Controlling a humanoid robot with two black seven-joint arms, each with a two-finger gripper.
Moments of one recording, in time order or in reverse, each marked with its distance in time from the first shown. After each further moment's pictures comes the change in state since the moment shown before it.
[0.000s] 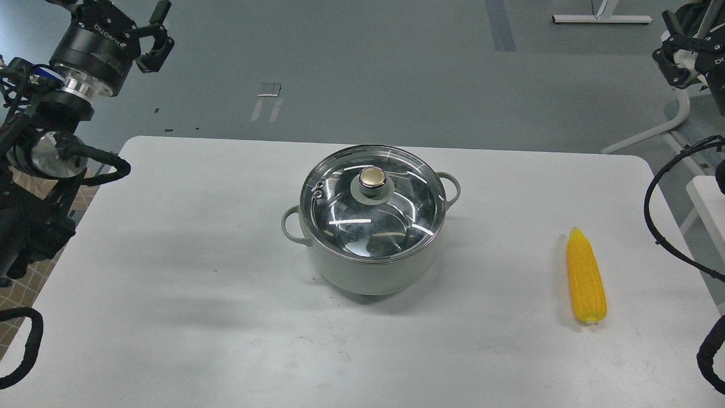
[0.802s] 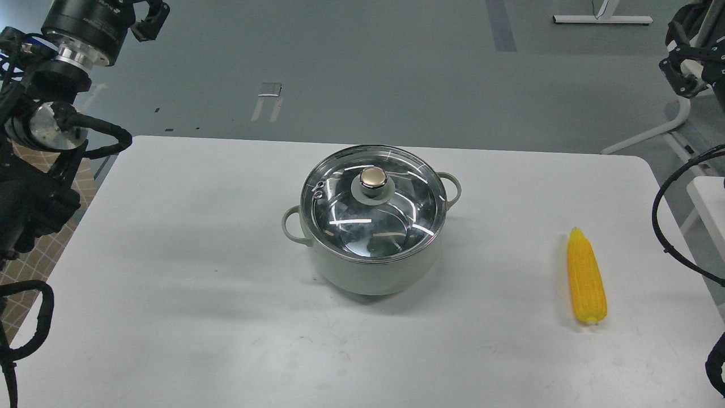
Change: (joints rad) left arm -0.107 -0.035 -0.001 0.069 -0.009 0.008 0.005; right arm -0.035 -0.029 0.002 0.006 0.010 0.000 -0.007
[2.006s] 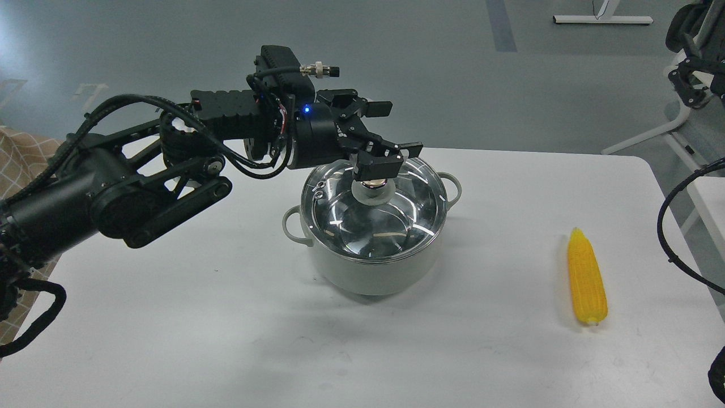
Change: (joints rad) left arm -0.162 -0.031 0.630 -0.537 1.678 0.121 -0.066; right arm -0.035 0.000 0.024 0.008 0.002 0.000 0.012
